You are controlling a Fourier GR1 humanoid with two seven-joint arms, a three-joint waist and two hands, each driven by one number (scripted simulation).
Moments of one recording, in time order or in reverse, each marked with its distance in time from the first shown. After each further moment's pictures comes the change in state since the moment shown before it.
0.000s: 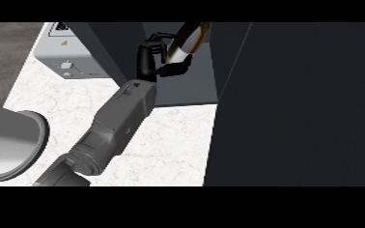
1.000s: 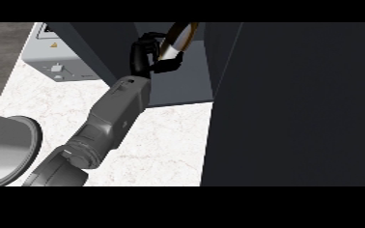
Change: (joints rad) left arm -0.071 0.021 0.030 0.142 -0.024 0.061 0.073; right arm -0.027 0.019 0.026 0.002 -0.004 0.000 -0.007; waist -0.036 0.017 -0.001
